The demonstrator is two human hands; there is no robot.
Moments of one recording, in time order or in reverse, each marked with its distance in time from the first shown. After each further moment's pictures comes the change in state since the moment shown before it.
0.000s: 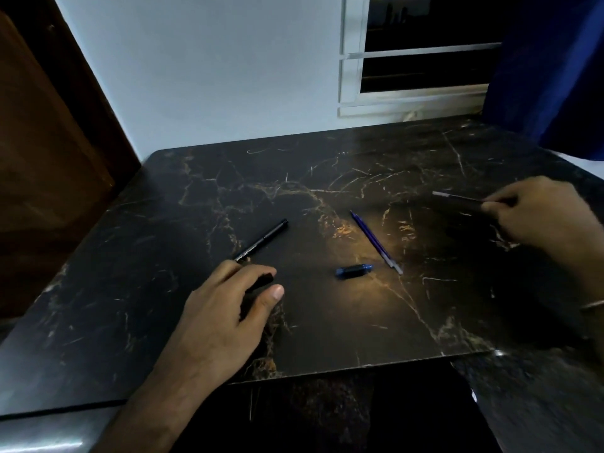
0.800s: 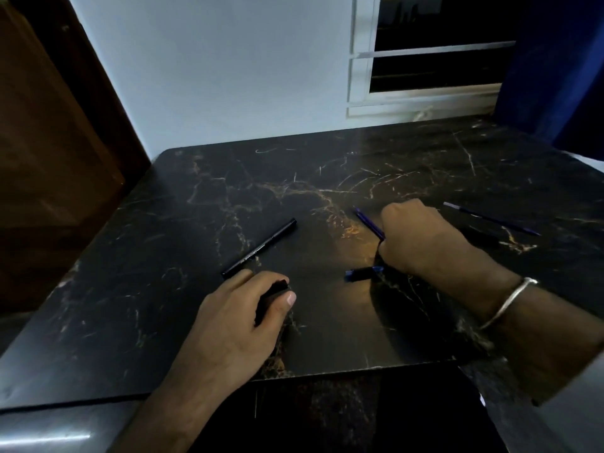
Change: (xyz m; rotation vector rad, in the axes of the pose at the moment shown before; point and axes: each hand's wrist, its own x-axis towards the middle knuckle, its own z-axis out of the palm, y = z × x) left_hand -0.005 0.008 0.002 0.009 -0.059 -0.047; right_hand -0.062 -0.132 0.046 -0.282 -0.338 -0.311
